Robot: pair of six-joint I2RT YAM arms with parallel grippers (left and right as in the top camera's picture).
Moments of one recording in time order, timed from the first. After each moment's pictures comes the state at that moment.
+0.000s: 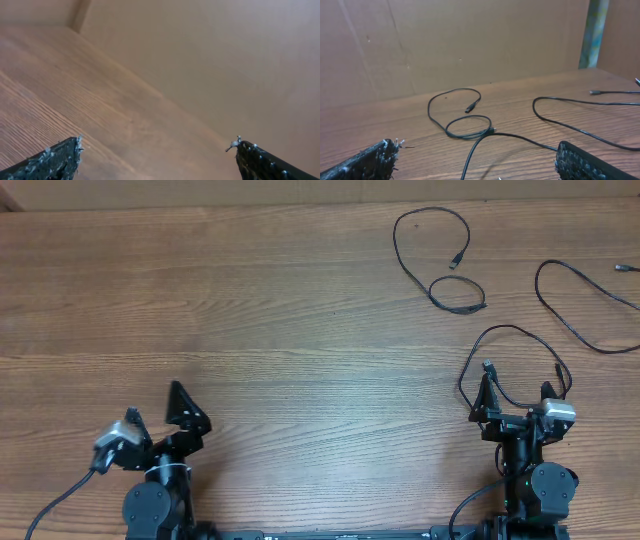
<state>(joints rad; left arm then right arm) -0.05 0.02 0.24 -0.29 -0.31 -0.54 -0.10 0.01 0.02 -0.03 0.01 0.12</state>
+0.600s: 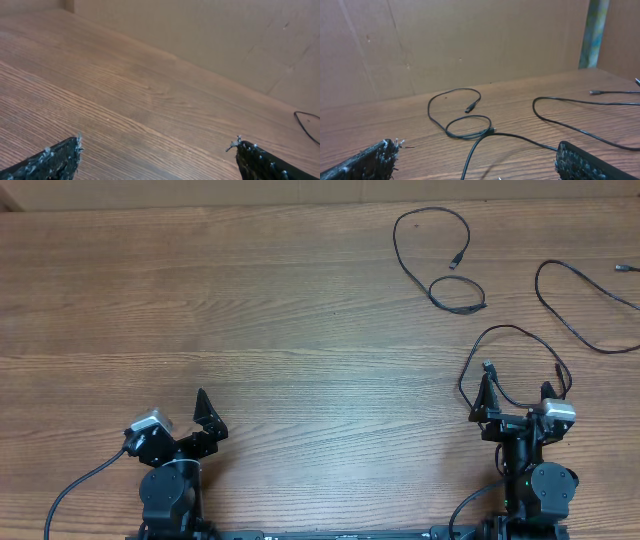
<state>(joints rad) -0.05 0.02 0.12 -0.30 -0.25 -0.38 -0.10 0.01 0.02 -0.02 0.01 0.12</state>
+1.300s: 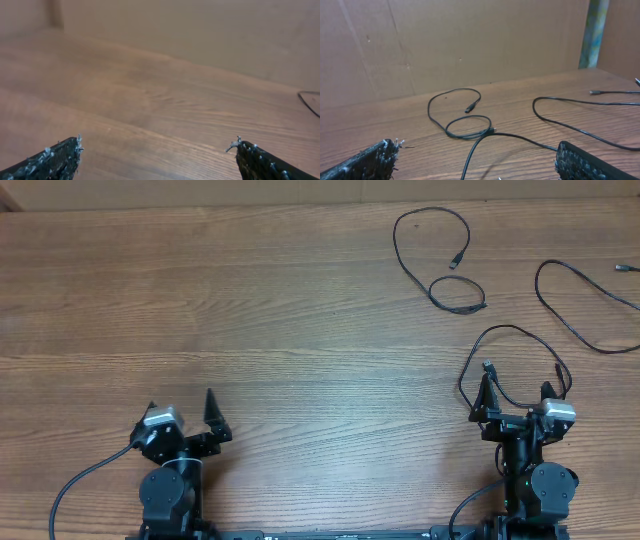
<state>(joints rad) -0.05 0.02 0.10 -0.24 -0.19 -0.20 -0.10 0.01 0.02 -0.03 0.01 0.12</state>
